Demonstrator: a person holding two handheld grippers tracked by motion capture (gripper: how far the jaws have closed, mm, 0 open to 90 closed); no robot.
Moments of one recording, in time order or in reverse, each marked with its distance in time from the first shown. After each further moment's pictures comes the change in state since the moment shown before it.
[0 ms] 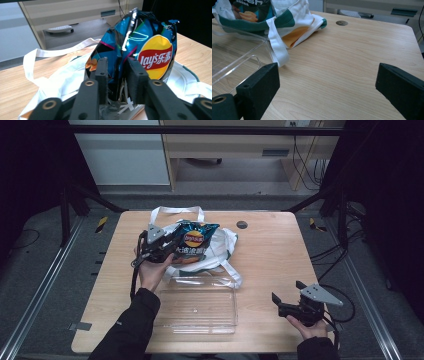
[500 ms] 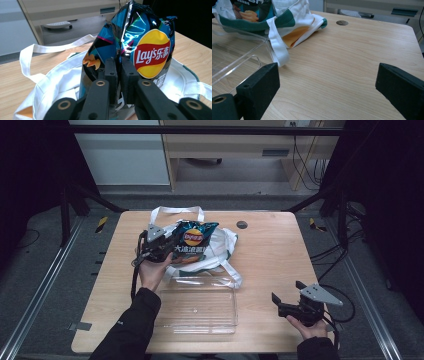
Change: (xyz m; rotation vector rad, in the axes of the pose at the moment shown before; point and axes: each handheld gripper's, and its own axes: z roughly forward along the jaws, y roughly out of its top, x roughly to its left) left arm 0.002 -0.001 0.003 0.023 -0.011 -0.030; right arm 0.000 0.000 0.000 0.002 0.002 0.003
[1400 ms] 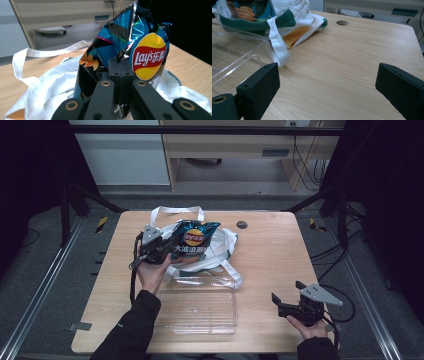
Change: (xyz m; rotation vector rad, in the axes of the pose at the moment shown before) left arm -0.004 0.002 -0.017 -0.074 -0.055 -0.040; right arm 0.000 0.000 0.000 -0.002 0.002 -0.002
